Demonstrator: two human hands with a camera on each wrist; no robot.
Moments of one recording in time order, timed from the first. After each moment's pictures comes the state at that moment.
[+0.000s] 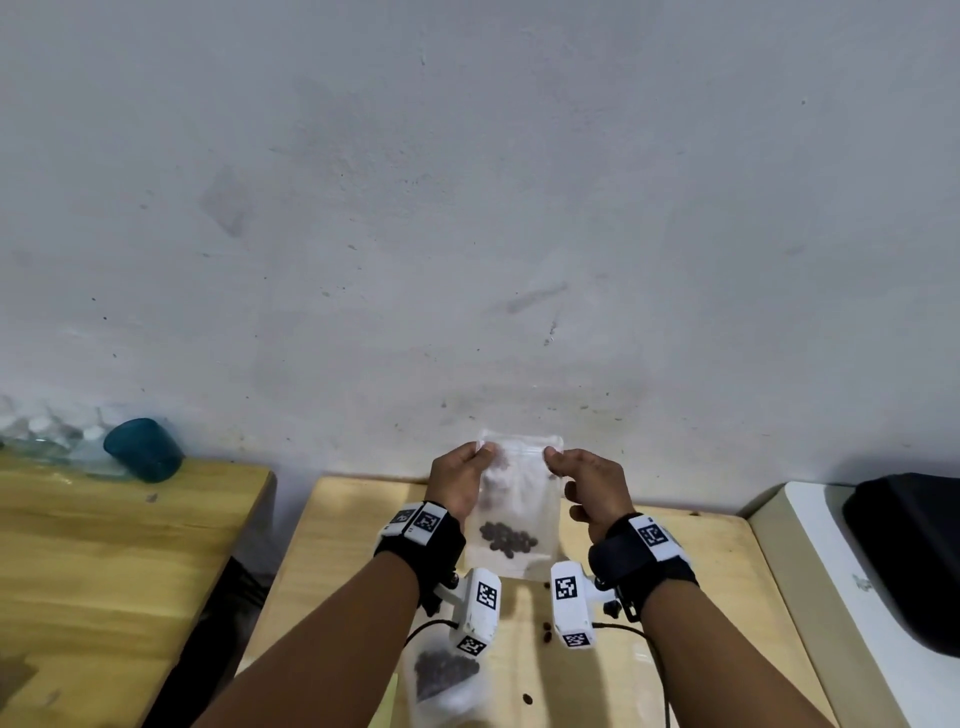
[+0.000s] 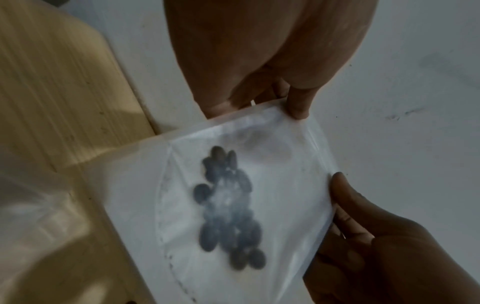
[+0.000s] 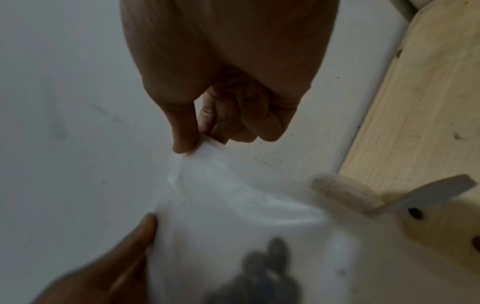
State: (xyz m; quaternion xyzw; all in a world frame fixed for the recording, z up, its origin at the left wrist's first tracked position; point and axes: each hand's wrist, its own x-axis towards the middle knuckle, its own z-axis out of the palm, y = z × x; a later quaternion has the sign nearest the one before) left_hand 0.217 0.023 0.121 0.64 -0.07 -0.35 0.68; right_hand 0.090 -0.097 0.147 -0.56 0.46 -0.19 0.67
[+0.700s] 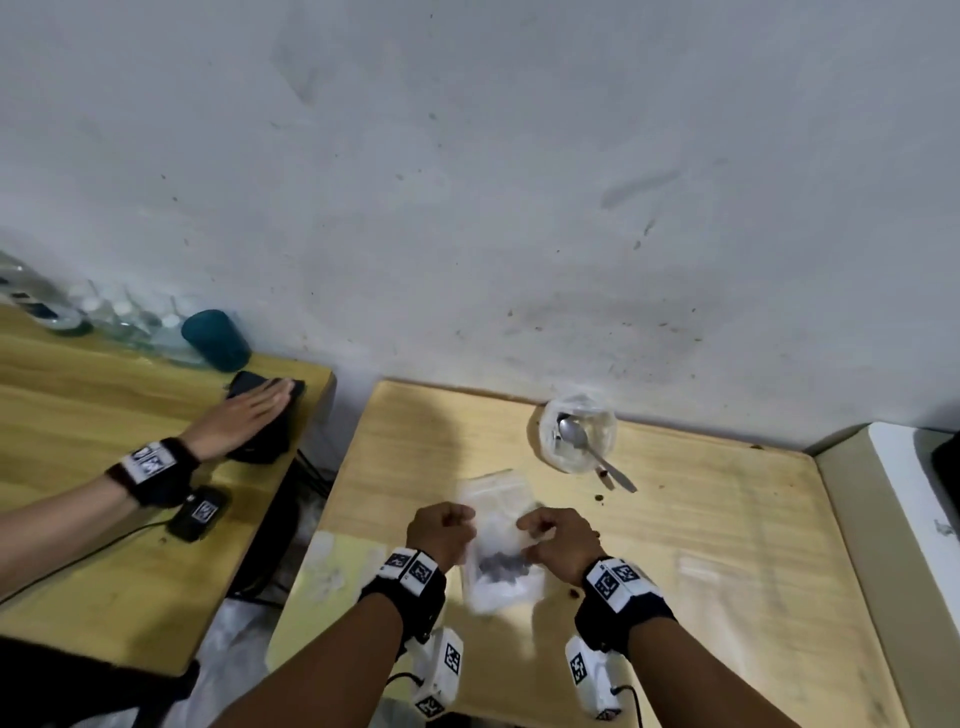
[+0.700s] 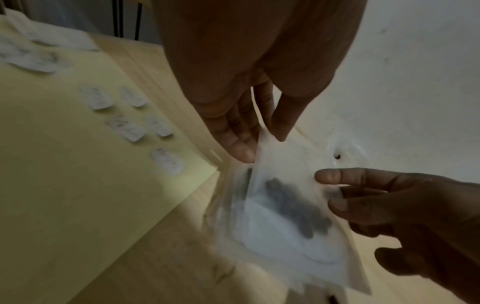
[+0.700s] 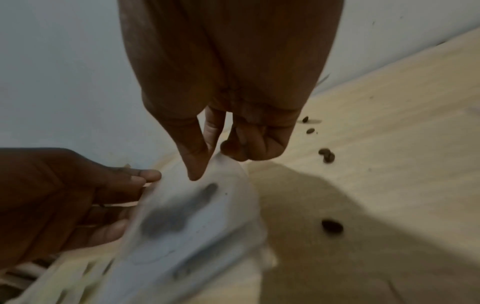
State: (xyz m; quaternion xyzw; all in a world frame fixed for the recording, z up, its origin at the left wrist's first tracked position) left_hand 0.175 0.178 -0.002 0.77 0.04 -0.40 0.50; right_hand 0.058 0.022 0.014 -0.79 0.36 0.15 0.48
